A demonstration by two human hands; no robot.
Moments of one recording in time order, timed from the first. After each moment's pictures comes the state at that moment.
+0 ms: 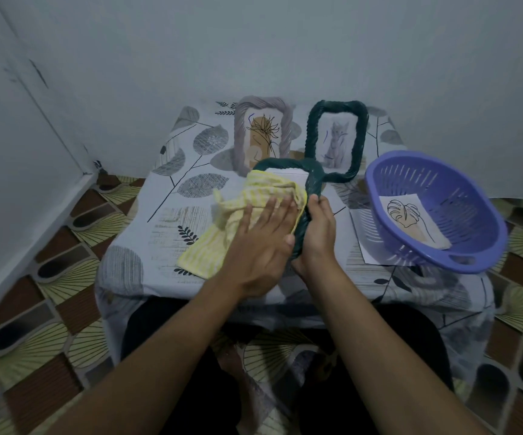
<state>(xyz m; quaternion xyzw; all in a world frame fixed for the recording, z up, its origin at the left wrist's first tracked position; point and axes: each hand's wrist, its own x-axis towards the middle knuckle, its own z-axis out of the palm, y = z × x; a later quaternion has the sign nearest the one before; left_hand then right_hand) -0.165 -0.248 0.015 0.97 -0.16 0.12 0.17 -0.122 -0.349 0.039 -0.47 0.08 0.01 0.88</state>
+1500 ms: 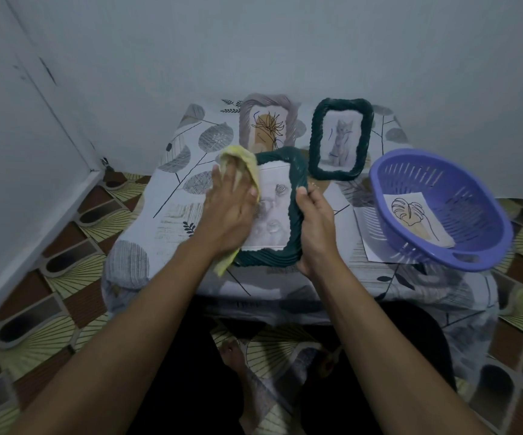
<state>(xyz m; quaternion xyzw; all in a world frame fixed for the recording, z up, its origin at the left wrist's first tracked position) -0.130 -0.190 0.026 0.95 -0.02 0.13 0.28 -0.132 -0.347 0.047 -0.50 -0.01 0.06 0.86</state>
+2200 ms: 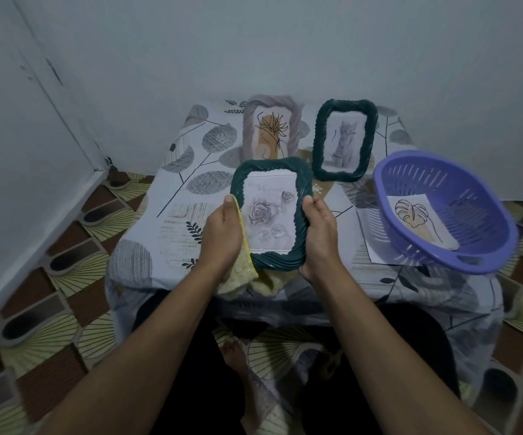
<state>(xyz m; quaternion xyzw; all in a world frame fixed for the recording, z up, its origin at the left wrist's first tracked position) -0.161 -0.216 0.026 0.78 0.24 0.16 0.55 -0.129 -0.348 0.031 -0.47 0.01 0.07 0.88</state>
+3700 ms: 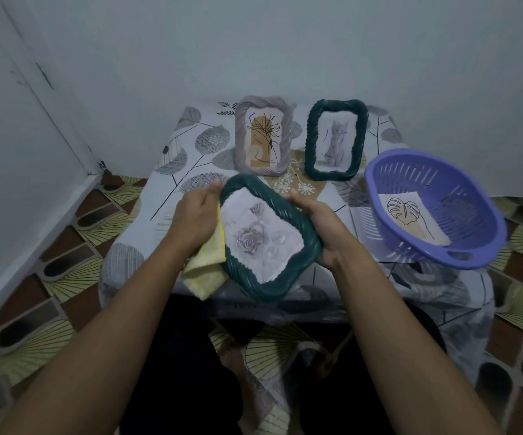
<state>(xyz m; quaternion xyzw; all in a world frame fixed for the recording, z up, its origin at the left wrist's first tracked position) -0.143 -0.168 0.042 0.88 0.12 0.17 0.43 -0.113 -0.381 0.056 -0.52 -0.01 0.30 0.80</state>
